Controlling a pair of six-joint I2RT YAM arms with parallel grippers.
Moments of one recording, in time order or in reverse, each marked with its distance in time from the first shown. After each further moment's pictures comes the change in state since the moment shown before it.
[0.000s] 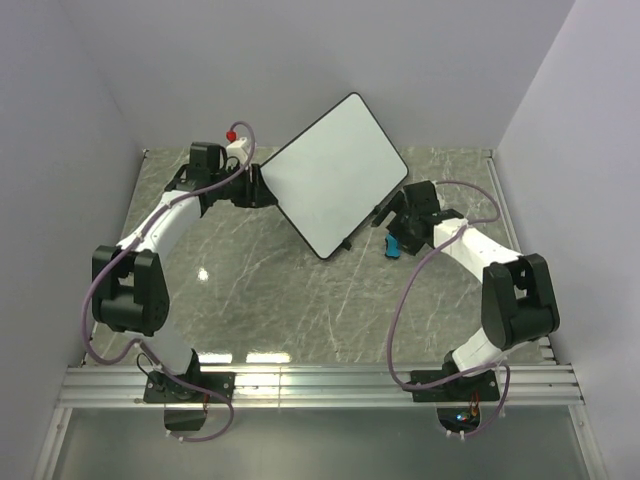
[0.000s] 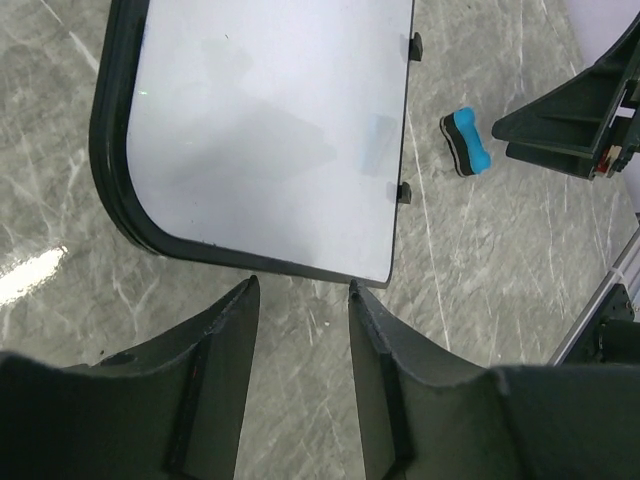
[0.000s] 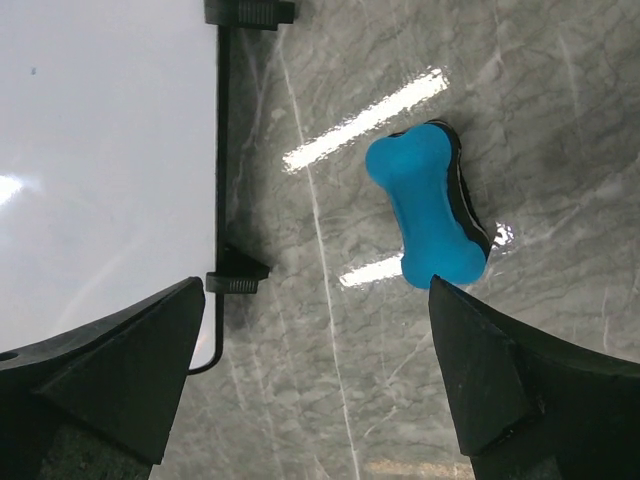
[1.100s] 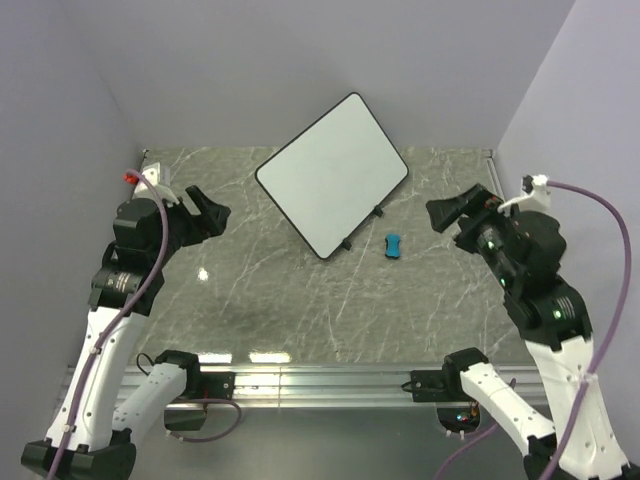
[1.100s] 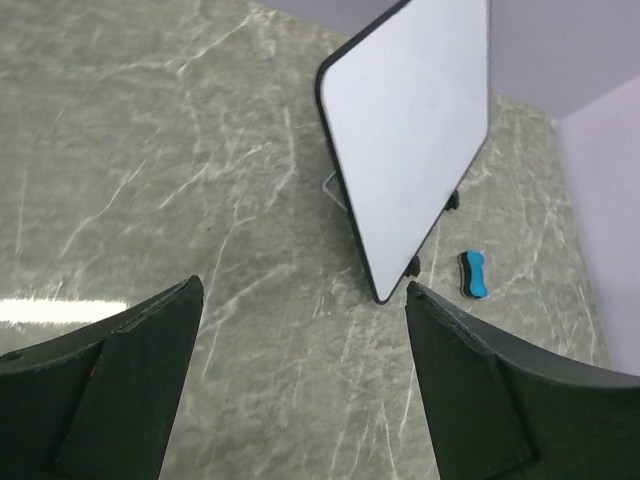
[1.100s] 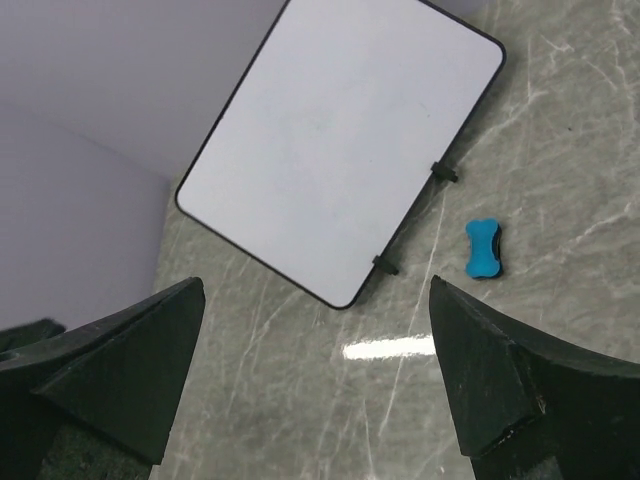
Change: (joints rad) left arm -0.002 -0.847 -0.272 -0.204 -0.570 -0.320; right arm 0.015 -0.820 0.201 -0.347 0.095 -0.222
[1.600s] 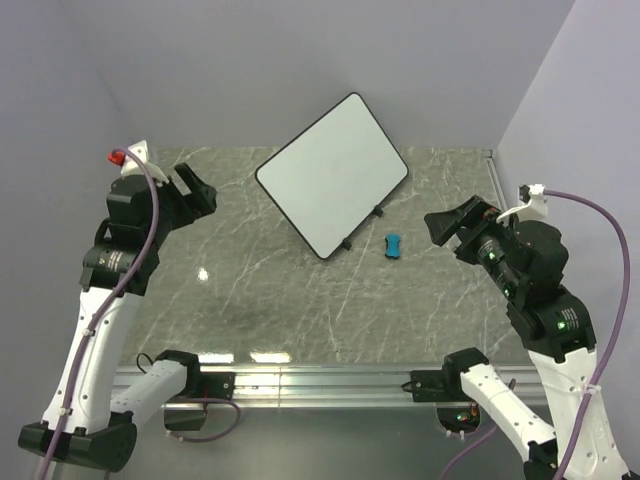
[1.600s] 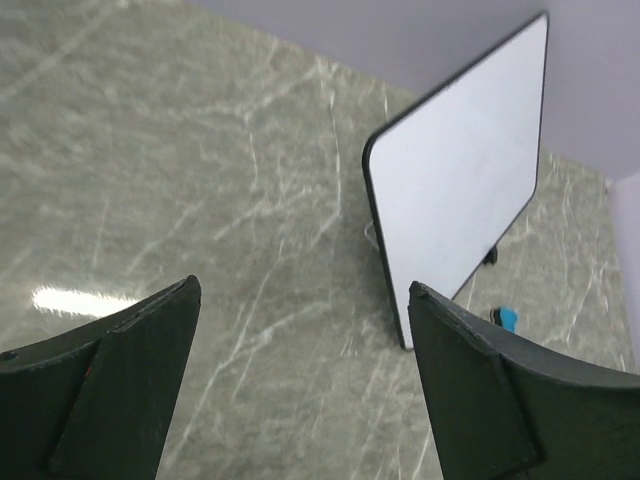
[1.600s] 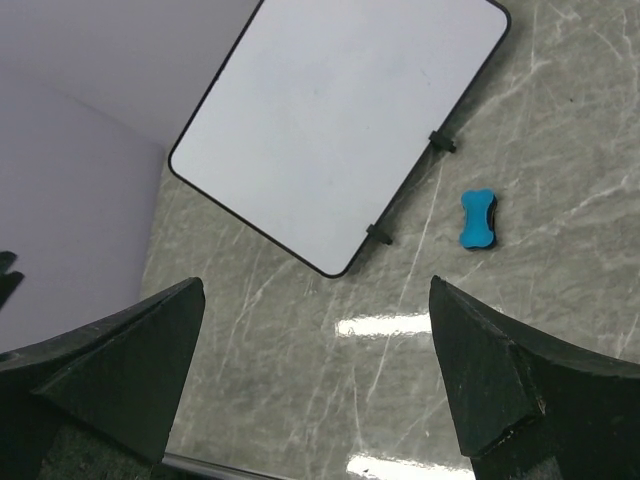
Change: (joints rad) left arm 0.000 0.093 0.166 -0.119 -0.174 -0.017; right arm 0.000 -0.073 -0.021 -0.080 -0.052 -0.028
